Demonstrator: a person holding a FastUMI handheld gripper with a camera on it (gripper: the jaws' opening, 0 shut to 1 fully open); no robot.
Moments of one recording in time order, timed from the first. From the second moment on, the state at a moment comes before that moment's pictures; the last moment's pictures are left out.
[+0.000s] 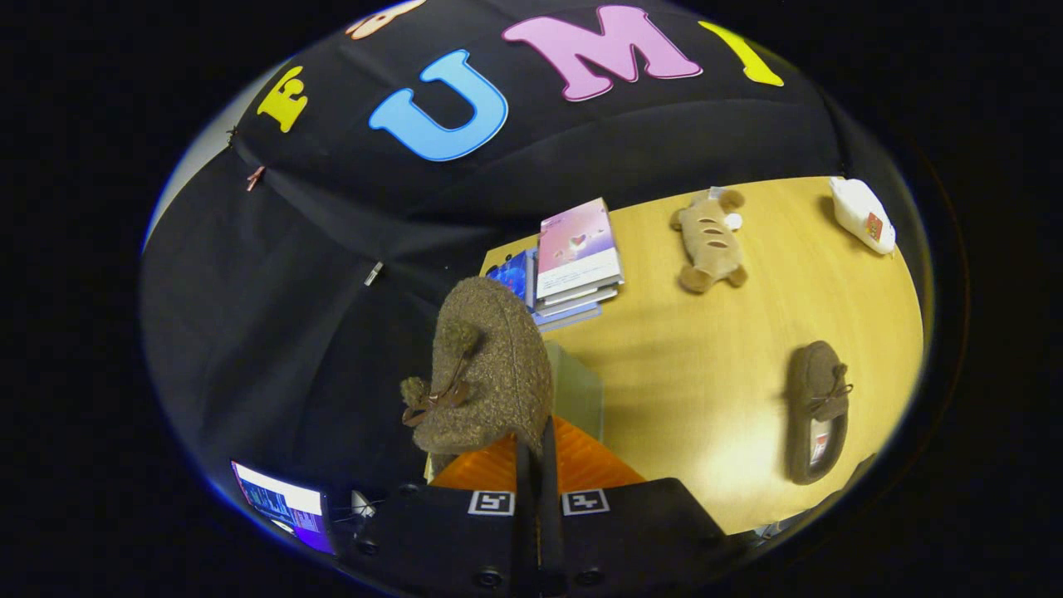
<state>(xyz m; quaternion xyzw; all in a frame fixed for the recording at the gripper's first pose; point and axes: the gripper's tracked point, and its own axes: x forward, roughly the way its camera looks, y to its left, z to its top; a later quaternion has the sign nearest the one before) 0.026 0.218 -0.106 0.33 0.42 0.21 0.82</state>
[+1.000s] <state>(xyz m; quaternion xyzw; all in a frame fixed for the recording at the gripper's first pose) 0.026 0.391 -0.200 0.32 0.52 0.12 0.78</state>
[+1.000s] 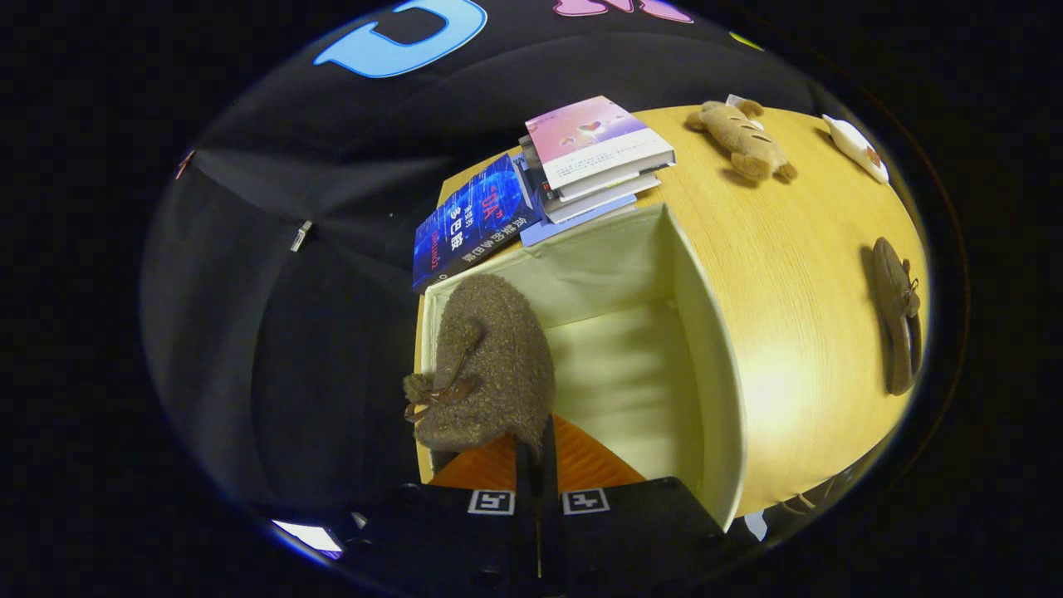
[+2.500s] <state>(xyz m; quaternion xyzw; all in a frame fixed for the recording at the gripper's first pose) -0.031 0.041 -0.182 0.29 0.45 0.10 0.84</state>
